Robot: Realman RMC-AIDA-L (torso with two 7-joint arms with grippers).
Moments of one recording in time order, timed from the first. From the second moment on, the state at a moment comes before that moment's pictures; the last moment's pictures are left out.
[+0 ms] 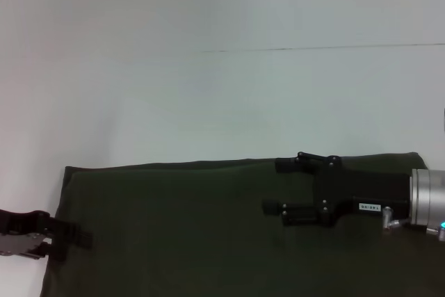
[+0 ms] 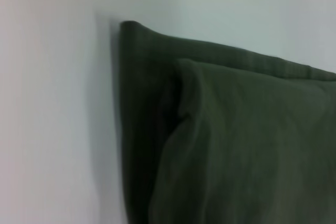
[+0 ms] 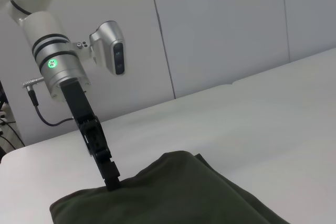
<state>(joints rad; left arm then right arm) -0.62 -1.96 0.47 0.73 2.67 1.74 -2.47 0.60 2.09 -0.51 -0.39 -2.15 -1.53 1.10</state>
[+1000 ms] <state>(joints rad) -0.60 -1.95 0.47 0.80 2.75 1.72 -2.47 0.60 2.09 -0.51 -0.39 -2.15 -1.53 1.10</state>
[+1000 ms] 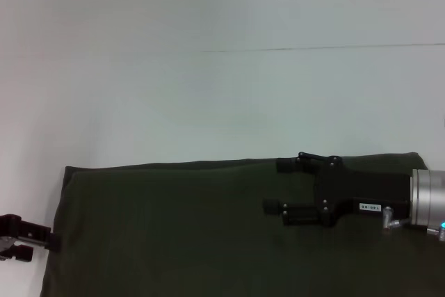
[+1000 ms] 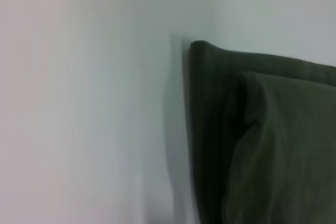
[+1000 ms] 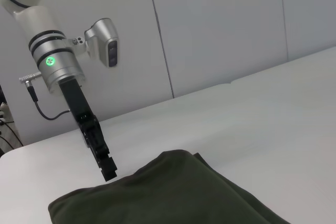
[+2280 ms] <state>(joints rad) -0.61 -1.96 0.48 0.75 2.77 1.70 -2.46 0.59 2.09 -0.51 -0.39 -2.15 -1.53 1.10</state>
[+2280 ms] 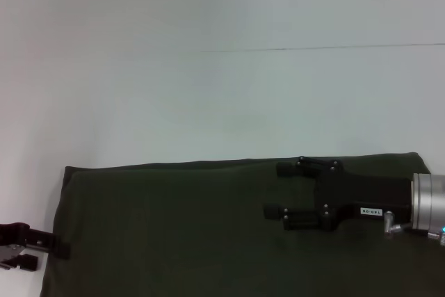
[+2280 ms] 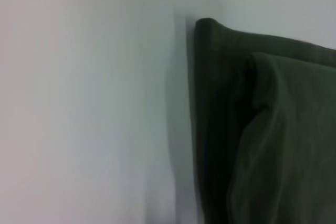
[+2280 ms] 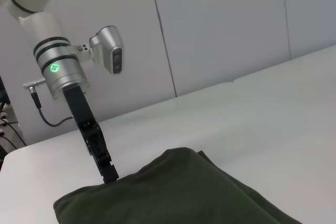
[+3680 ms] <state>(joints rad) -0.63 -1.97 0.48 0.72 2.75 1.69 -2.46 0.59 2.09 -0.52 -0.39 -2.15 -1.53 1.10</state>
